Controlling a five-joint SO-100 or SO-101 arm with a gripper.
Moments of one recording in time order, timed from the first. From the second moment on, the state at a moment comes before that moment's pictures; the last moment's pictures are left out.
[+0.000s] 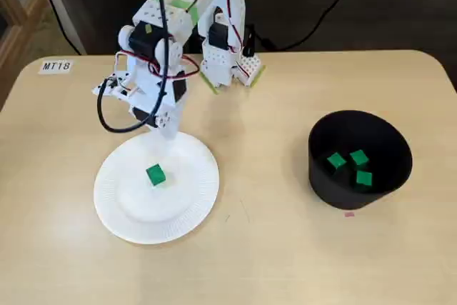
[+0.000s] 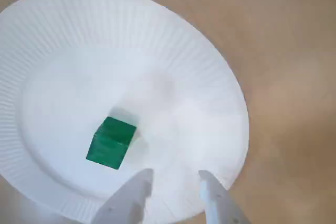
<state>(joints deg) 28.7 91.2 96.0 81.3 1.1</state>
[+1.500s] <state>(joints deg) 26.3 81.2 77.9 72.9 6.2</state>
